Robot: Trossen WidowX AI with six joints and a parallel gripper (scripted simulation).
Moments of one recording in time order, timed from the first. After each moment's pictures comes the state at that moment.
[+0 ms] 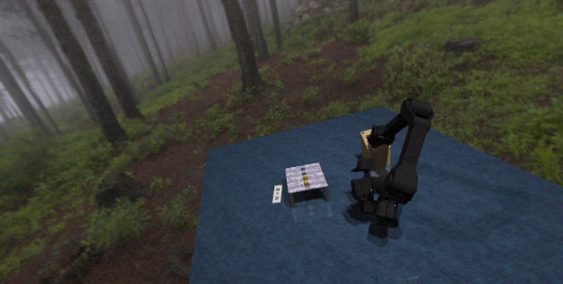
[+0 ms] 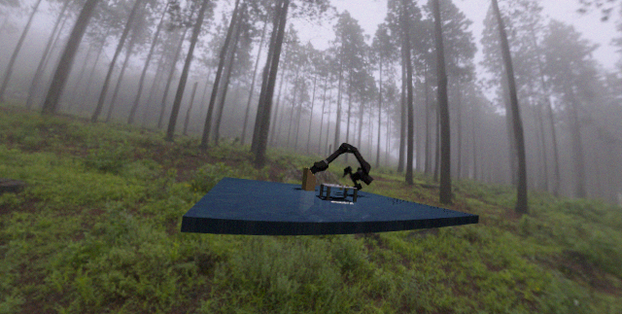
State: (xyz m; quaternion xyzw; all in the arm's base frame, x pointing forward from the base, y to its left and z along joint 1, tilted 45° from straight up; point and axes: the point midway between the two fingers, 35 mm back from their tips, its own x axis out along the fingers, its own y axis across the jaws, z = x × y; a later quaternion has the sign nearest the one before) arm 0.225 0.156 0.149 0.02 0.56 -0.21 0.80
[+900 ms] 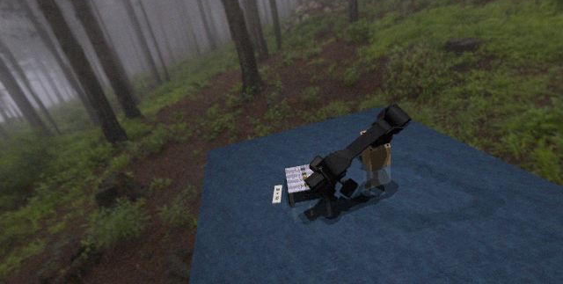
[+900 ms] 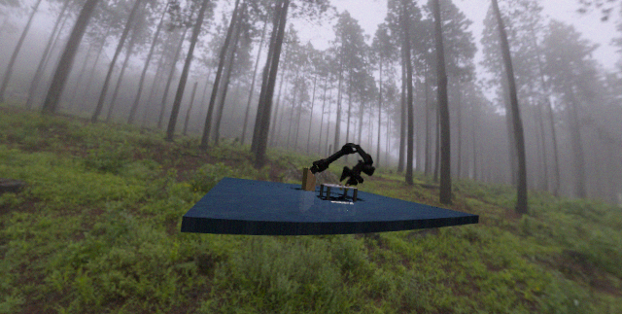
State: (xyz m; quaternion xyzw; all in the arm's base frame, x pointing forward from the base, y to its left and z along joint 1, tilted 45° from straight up) arm 0.293 0.098 0.098 -0.11 0.73 0.22 0.64
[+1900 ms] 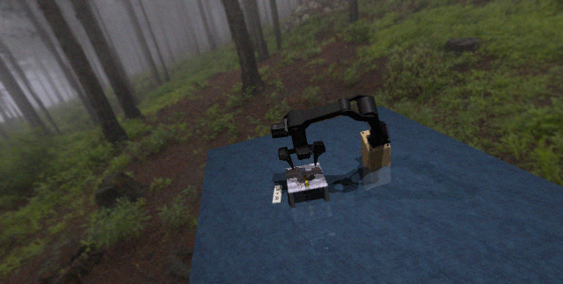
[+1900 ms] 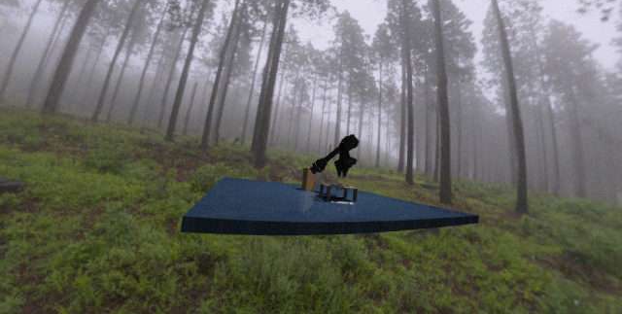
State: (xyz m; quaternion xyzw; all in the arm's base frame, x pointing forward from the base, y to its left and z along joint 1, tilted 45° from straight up) arm 0.369 -0.016 0.085 -0.21 0.34 0.59 0.71
